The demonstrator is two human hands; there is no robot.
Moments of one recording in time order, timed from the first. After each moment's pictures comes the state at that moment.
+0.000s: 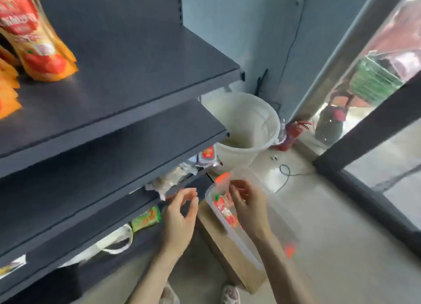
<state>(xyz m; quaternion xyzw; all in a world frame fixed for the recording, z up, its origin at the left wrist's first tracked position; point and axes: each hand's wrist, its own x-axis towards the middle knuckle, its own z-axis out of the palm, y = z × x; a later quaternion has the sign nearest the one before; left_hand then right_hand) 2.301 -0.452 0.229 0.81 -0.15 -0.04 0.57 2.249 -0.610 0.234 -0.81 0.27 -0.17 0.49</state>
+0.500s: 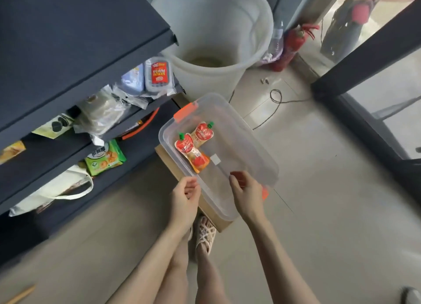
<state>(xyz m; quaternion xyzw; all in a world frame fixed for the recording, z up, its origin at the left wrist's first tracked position) 2.222 -0.596 0.044 0.81 0.01 -0.30 0.50 2.158 -0.734 0.033 -0.75 0.44 0.00 0.49</state>
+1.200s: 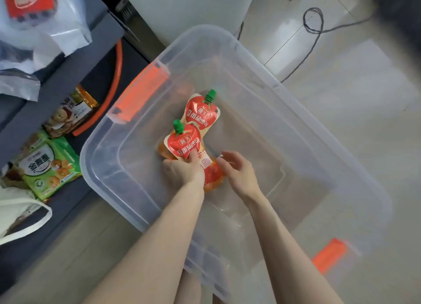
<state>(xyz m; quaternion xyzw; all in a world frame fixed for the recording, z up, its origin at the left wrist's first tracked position) 2.342 -0.712 -0.249 0.84 0.35 -0.29 0.29 2.256 -0.784 -0.258 -0.57 0.52 0.12 0.62</state>
